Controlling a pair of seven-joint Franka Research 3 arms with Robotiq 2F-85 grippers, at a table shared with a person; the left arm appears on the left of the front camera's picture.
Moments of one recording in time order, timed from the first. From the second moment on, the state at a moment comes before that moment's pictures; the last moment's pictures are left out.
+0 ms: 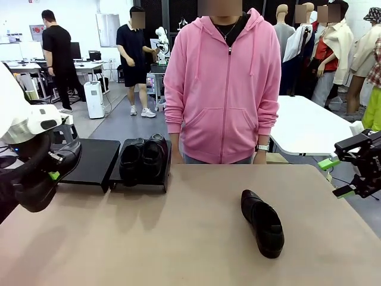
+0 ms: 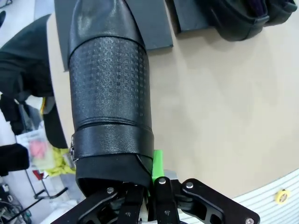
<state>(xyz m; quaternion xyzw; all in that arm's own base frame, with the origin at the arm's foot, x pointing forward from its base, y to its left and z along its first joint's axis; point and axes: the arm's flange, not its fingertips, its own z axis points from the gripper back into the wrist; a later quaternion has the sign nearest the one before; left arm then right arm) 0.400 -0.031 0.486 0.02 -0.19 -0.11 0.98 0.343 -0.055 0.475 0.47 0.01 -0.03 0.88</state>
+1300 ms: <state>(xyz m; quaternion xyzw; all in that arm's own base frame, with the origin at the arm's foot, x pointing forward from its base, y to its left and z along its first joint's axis) 0.650 -0.052 0.476 0.09 -0.20 -0.02 0.98 0.343 -0.055 0.475 0.47 0.01 -0.03 0.88</state>
